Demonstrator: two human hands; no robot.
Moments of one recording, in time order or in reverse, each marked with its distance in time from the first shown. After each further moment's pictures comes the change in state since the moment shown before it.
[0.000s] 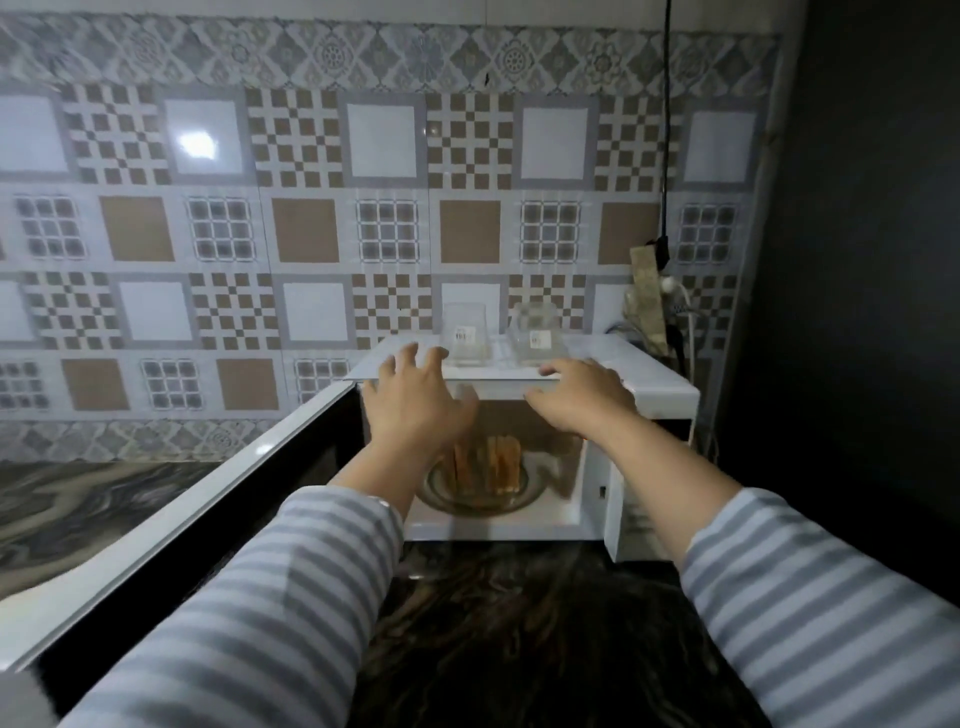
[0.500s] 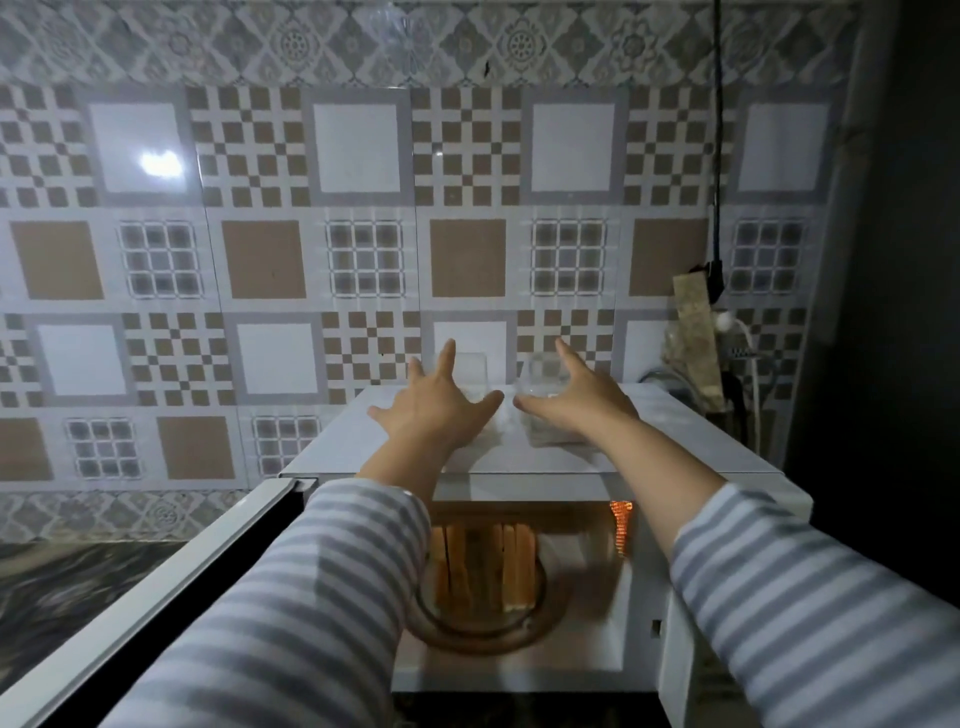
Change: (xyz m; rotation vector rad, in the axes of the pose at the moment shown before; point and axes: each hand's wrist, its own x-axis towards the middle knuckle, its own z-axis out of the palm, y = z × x) left_hand 0.163 0.016 0.080 -0.070 -0.206 -0.161; right_hand 0.173 0.008 0.032 0.228 0.001 0.034
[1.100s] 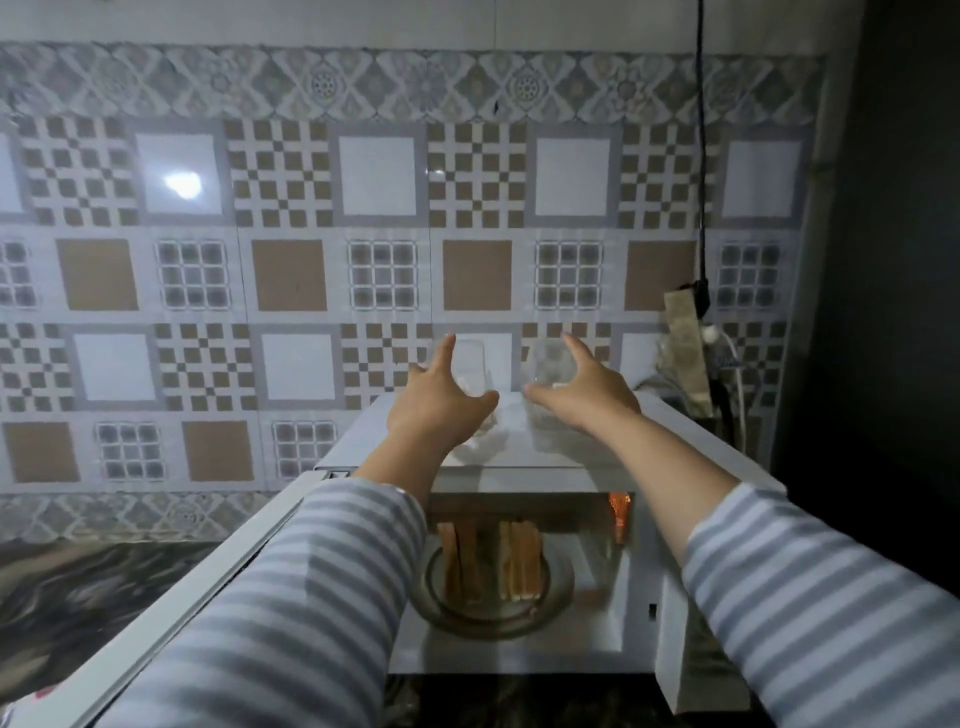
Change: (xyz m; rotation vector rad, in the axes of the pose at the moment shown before) left_hand -0.029 -0.012 -0.032 -0.212 0.058 0.088; right_hand -0.043 -0.025 -0.019 0.088 0.102 -0.038
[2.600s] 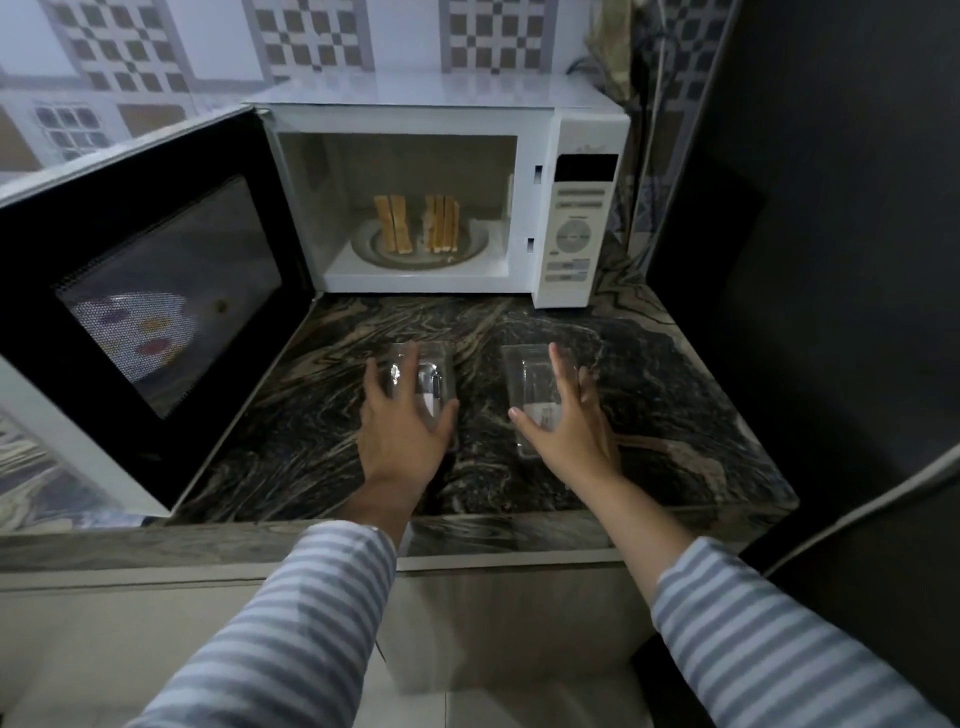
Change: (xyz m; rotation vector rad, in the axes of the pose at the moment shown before) left_hand -0.404 -0.059 0.126 0.091 -0.082 -0.182; right_hand -0.369 0.225 0.029 -0.108 -0.178 0.158
